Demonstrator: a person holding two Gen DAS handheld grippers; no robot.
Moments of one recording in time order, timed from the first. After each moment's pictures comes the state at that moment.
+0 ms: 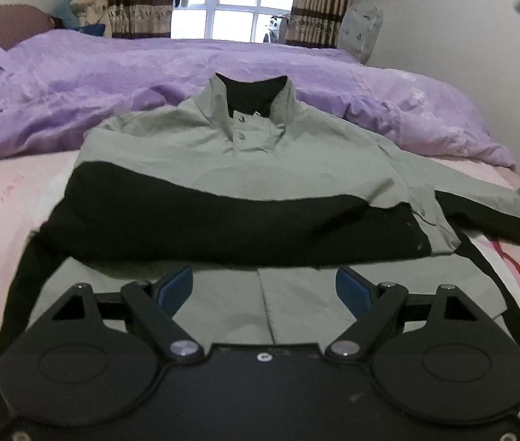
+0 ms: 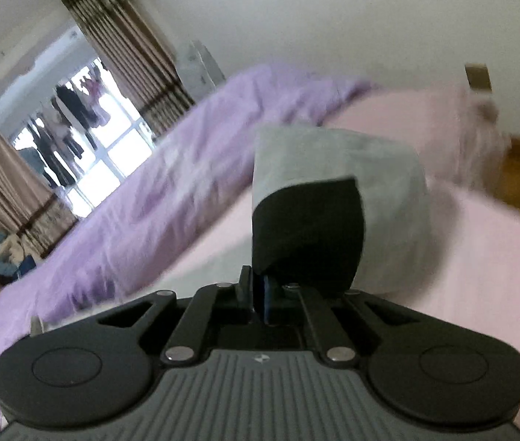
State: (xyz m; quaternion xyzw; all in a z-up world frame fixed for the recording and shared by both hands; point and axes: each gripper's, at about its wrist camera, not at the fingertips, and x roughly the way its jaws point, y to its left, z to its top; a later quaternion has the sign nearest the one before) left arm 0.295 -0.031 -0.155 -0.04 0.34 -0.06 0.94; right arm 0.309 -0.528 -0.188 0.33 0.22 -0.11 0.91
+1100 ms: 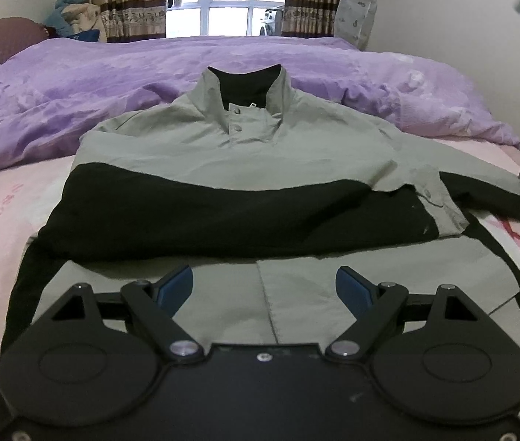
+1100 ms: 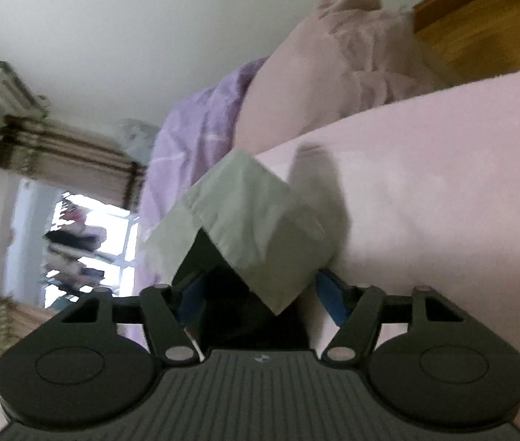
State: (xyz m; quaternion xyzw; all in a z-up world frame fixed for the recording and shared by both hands) left arm 0.307 -0.040 -0.167 0.00 0.35 -0.05 0.93; right arm 0.276 -0.596 -0.253 0.60 0.13 -0.14 0.77
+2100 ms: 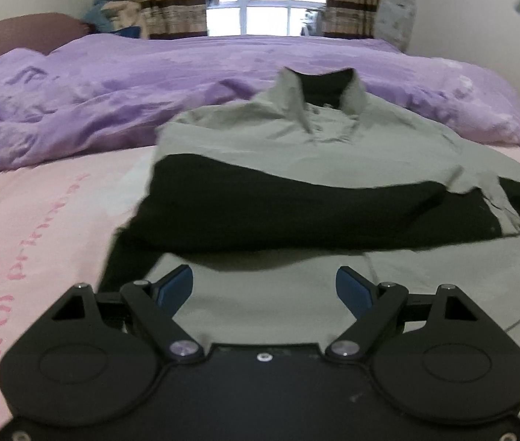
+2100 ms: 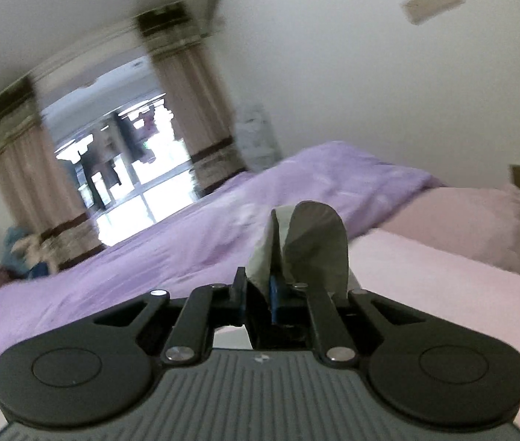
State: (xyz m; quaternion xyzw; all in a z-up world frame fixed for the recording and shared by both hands) left arm 0.290 0.030 -0.158 0.00 0.35 0.02 0.94; right arm 0.307 -0.420 -0.117 0.22 0.09 -0.08 0.97
